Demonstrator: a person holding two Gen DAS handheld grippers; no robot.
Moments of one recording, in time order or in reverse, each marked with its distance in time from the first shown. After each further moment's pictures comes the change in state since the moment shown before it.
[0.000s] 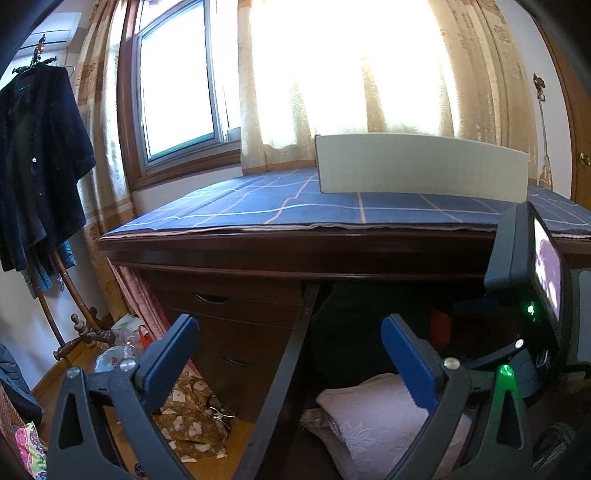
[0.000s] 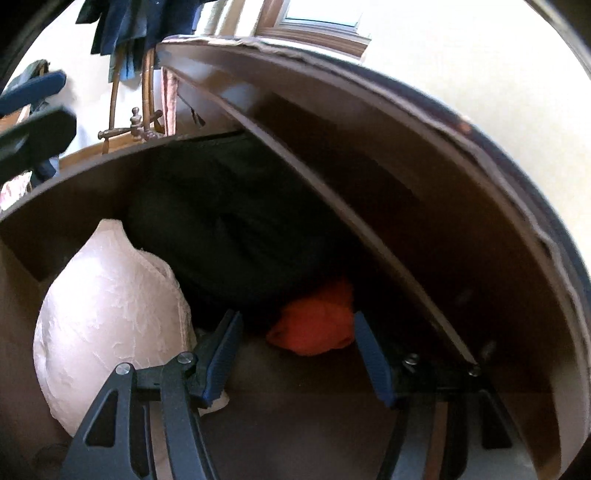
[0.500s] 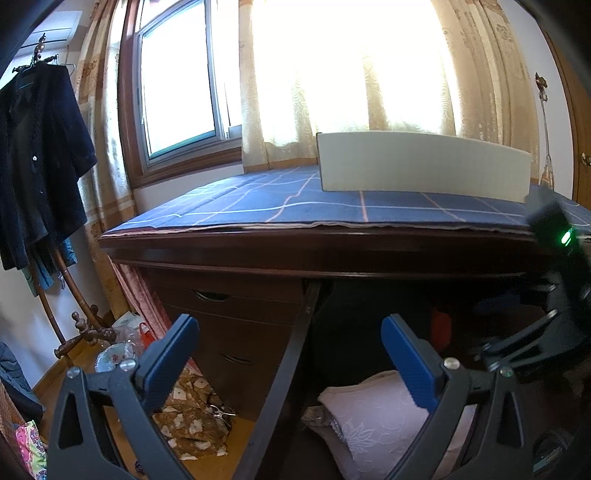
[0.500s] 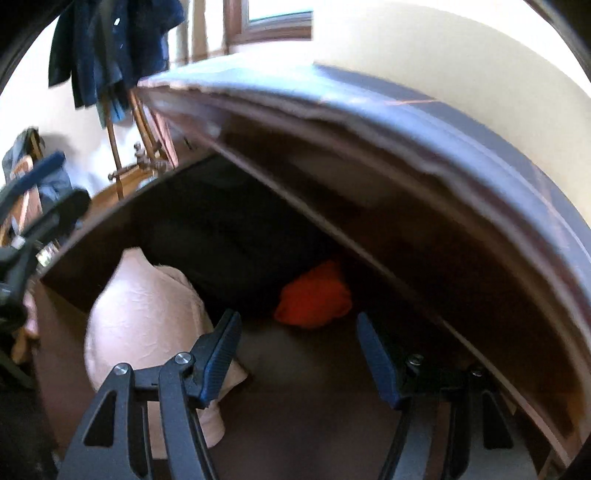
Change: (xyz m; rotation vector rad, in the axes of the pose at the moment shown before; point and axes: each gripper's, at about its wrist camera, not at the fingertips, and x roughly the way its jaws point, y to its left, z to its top) left arm 0.002 0.000 0.000 -0.004 0.009 0.004; right arm -0.018 -0.032 -0.009 0.196 0.043 0.145
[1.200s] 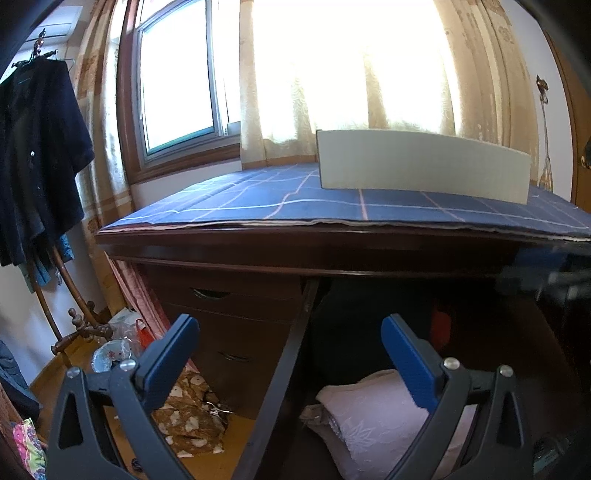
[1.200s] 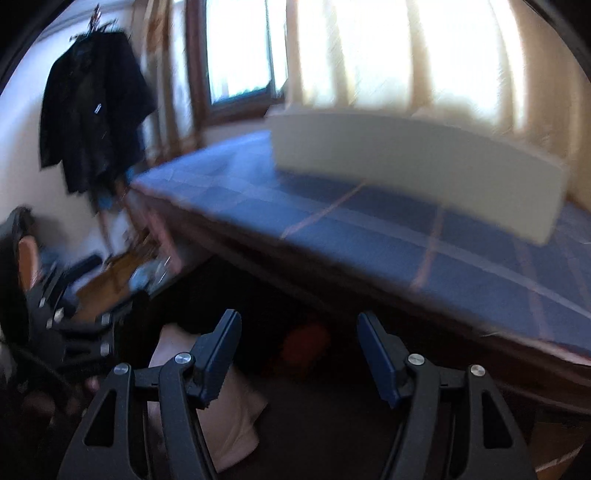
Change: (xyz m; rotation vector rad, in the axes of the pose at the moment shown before) left arm 0.003 0.002 0.000 -0.012 0.012 -0.014; right arm -0.074 -0.006 -0.012 0.196 -0.243 0.010
